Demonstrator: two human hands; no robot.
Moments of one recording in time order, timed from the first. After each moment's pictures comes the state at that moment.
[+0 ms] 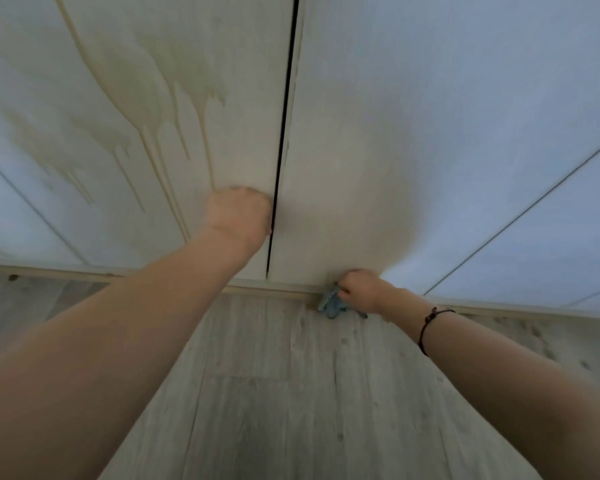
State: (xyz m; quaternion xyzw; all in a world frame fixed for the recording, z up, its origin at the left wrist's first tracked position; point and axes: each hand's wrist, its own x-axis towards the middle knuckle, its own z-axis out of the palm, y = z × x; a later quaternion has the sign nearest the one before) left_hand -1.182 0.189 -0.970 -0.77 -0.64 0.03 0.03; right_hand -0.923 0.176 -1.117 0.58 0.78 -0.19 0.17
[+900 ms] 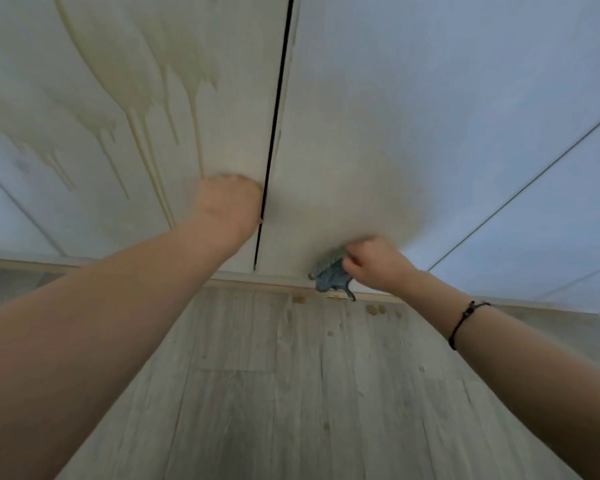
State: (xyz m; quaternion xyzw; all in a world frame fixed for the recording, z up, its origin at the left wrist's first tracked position) left_hand -1.181 0.193 -0.974 -0.77 -0.63 0.01 0.03; right_hand -0.906 0.153 -1.039 0.57 0.82 -0.05 -0.02
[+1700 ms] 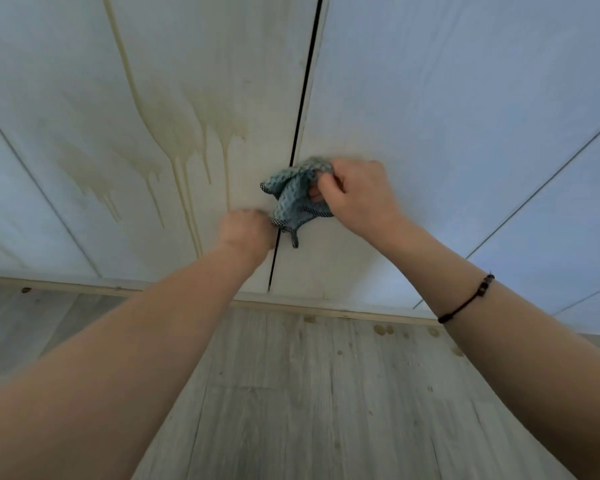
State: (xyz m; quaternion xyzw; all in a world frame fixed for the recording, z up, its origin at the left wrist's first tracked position) left_hand -1.188 0.182 -0.959 -0.77 -0.64 0.02 0.00; right_hand -1.010 0.179 -0.892 0.51 0.80 0.00 -0.33
